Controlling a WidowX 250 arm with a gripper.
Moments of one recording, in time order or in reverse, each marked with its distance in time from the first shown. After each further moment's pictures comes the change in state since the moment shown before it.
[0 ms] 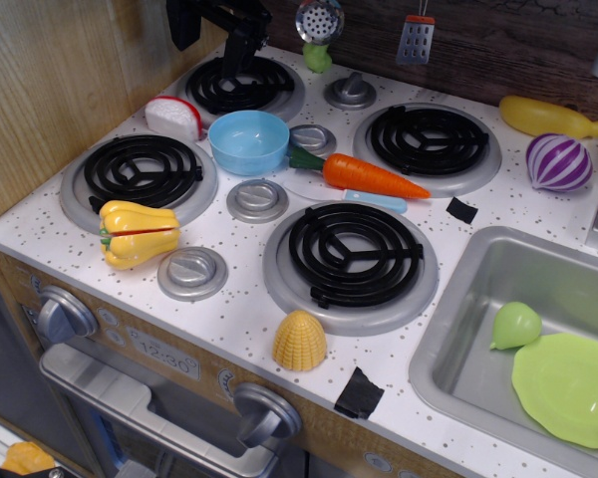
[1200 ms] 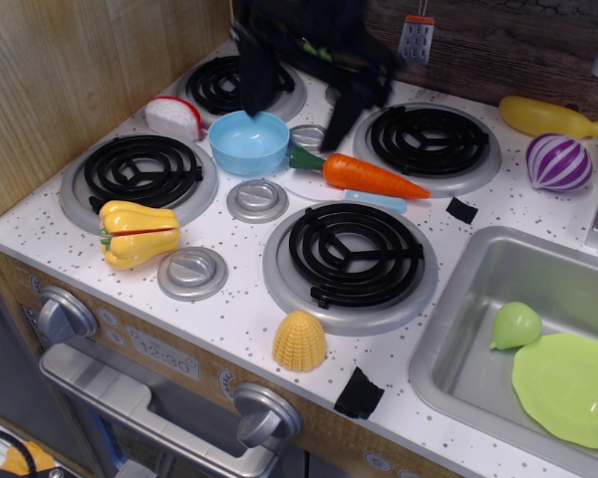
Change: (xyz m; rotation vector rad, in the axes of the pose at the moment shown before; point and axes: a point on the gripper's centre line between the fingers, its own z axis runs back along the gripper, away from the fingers) arm -0.108 -0.141 0.081 -0.046 0.138 0.146
